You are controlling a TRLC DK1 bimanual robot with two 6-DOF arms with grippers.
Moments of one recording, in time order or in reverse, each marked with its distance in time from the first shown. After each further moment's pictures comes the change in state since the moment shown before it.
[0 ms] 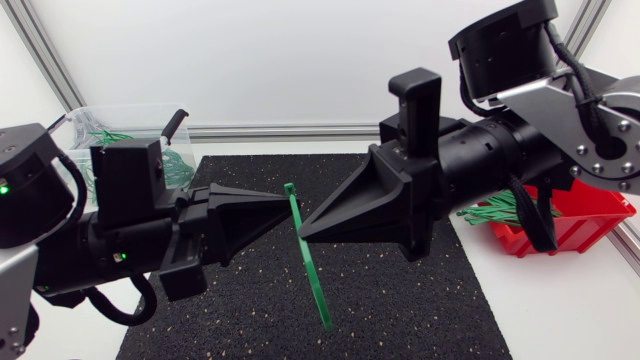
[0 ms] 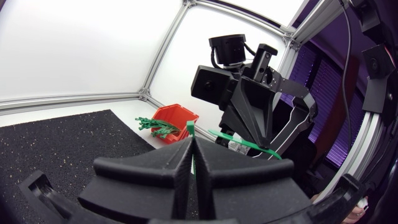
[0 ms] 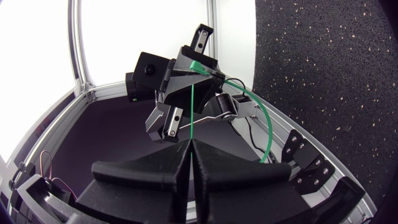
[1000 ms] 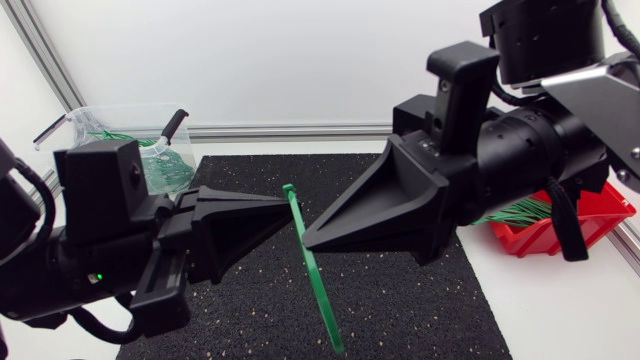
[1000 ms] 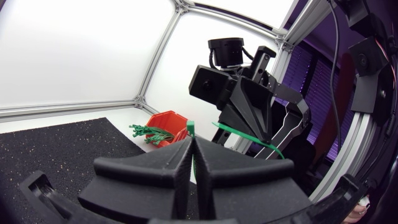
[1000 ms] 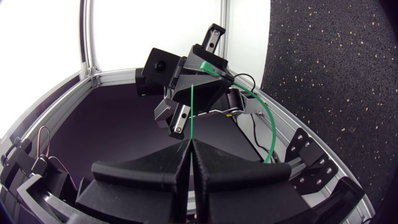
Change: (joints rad) left arm -0.099 -0.100 0.000 -0.049 -0.105 -0.005; right arm 0.035 -0.081 0.000 0.003 0.000 0.000
